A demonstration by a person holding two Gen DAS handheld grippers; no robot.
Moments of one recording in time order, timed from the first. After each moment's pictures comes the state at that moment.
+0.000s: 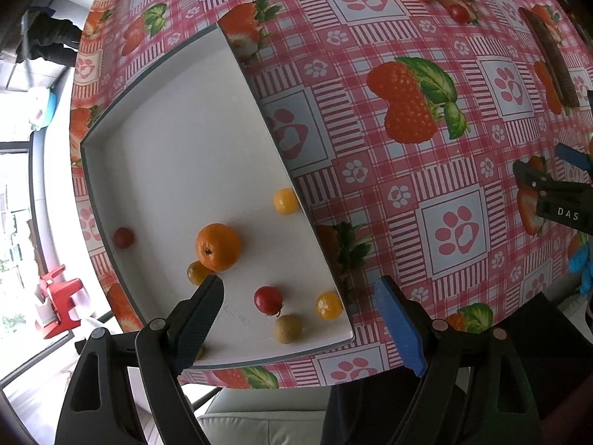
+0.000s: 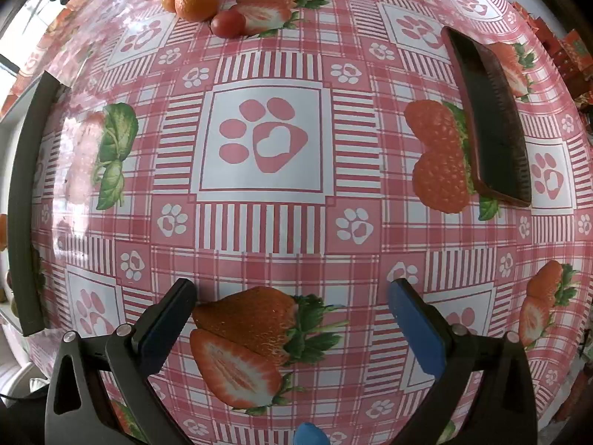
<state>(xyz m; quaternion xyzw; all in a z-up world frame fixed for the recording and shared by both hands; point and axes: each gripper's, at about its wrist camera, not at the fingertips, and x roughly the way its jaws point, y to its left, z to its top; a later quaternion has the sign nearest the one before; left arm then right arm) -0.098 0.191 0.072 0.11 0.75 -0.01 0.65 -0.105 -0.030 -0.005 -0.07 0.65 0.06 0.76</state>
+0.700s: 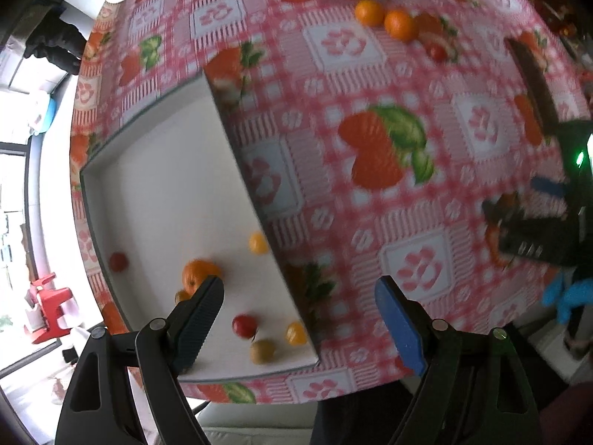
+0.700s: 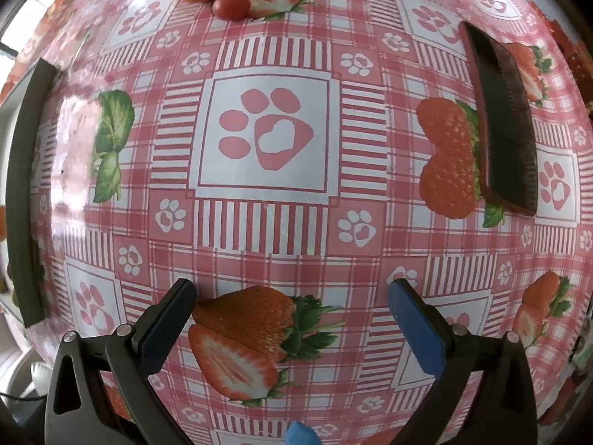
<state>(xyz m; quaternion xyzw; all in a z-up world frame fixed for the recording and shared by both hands) -0.080 0.180 0.097 0.08 0.72 -0.02 0.69 -0.090 -0.026 -0.010 -0.09 0.69 0.07 0.72</state>
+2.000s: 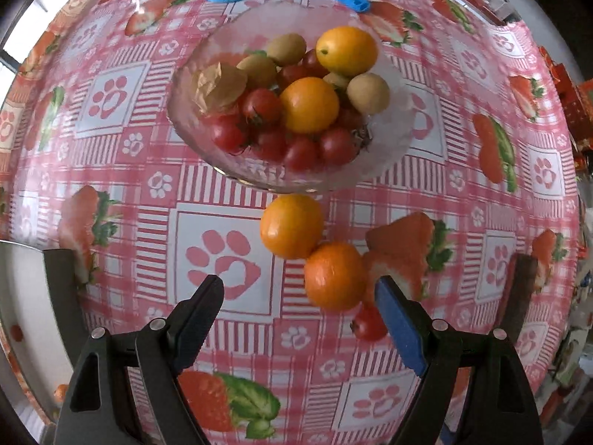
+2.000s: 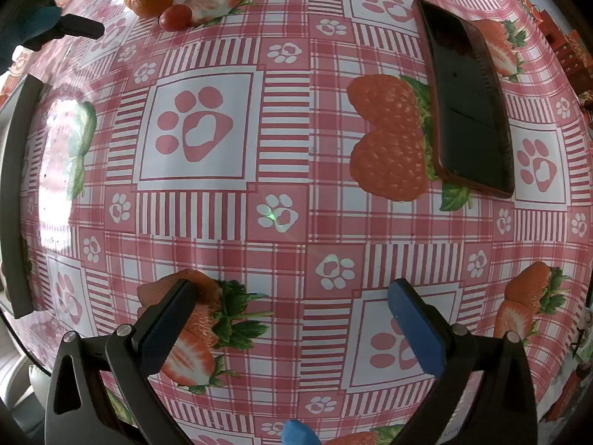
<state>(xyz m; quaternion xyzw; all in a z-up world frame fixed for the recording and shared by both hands) 0.116 0.106 0.030 -0.12 0.68 0.04 0.72 -0.074 -0.067 -0.013 -0.07 0.68 0.05 0.73</state>
